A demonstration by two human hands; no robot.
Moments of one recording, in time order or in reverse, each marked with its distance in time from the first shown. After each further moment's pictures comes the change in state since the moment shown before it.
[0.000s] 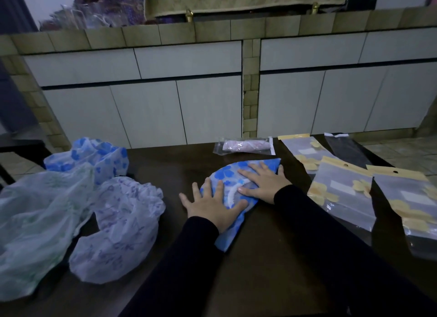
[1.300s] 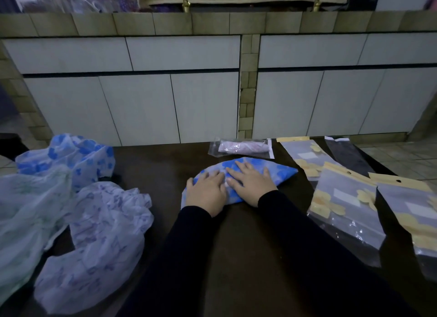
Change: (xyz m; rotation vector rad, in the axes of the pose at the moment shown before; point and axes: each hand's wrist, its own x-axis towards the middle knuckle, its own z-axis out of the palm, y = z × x) left_hand 0.063 0.000 -0.005 -0.219 0.286 0.187; right_hand 0.027 -0.024 0.001 0.081 0.115 0.011
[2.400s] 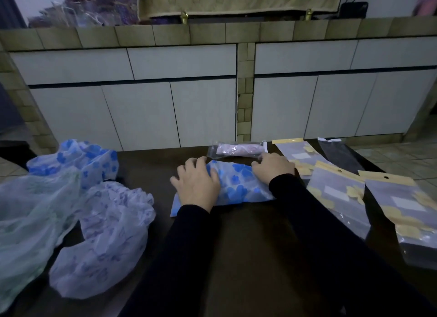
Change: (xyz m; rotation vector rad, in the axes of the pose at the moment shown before) left_hand -0.018 0.014 -0.026 -0.082 0.374 -0.255; right_hand -0.006 0.022 -0.039 0.067 0.285 0.478
